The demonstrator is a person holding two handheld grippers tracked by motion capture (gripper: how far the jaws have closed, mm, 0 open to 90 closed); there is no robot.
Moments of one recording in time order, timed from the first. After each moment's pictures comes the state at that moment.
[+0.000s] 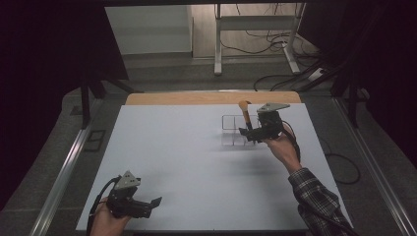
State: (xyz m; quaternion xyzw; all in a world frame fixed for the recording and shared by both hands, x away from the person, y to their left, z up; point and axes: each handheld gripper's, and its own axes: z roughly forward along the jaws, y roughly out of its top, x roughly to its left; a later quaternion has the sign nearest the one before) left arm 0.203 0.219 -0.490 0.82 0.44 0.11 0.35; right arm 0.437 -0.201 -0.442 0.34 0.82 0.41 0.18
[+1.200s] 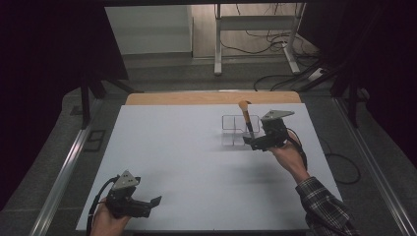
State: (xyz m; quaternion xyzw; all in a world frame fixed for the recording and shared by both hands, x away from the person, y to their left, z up) left arm 0.201 0.220 -0.488 0.81 0.44 0.12 0.37; right arm 0.410 -0.213 -0.443 0.33 0.84 0.39 0.17
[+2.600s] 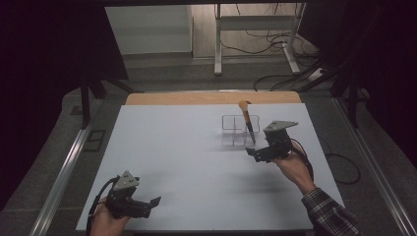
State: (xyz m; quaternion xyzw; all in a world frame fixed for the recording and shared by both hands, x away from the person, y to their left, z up) left arm 0.201 0.220 -0.489 0.82 0.44 0.12 0.35; right arm 0.381 -0.222 -0.452 0.33 0.85 0.38 0.16
